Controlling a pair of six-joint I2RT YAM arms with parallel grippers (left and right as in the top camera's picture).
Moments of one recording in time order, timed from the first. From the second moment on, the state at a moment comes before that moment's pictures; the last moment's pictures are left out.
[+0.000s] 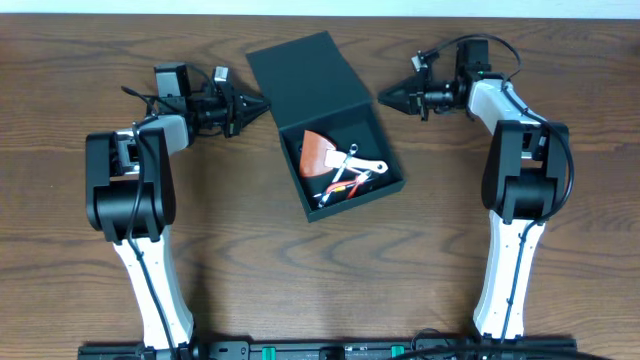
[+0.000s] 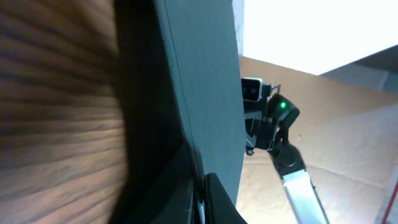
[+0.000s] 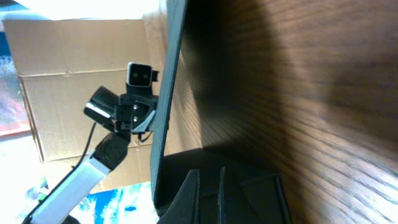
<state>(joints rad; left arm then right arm) 0.06 2.32 1.38 0.19 1.20 -1.01 -0.04 2.49 1.83 -0.52 -1.22 0.51</state>
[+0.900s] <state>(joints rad) -0.03 2.32 1.38 0.77 1.35 -1.28 -0.03 2.49 1.83 -0.63 -1.21 0.37</state>
